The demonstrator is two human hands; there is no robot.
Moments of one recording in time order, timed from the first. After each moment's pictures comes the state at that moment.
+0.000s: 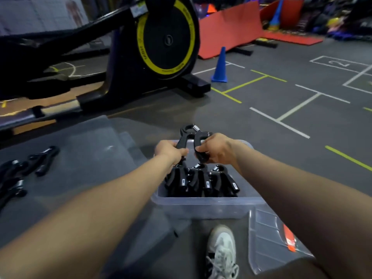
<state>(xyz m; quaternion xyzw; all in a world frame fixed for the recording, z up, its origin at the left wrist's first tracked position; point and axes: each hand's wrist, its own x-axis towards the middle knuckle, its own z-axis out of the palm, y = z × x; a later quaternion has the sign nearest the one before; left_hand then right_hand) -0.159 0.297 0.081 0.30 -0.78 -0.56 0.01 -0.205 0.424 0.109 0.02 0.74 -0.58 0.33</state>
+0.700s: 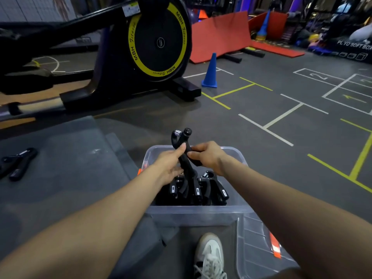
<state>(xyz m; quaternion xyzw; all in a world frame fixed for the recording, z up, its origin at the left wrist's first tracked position) -0.175 0.306 0.071 0.25 -0.57 -0.78 -0.07 -0.207 0.425 0.100 -0.08 0.84 -0.48 0.22</state>
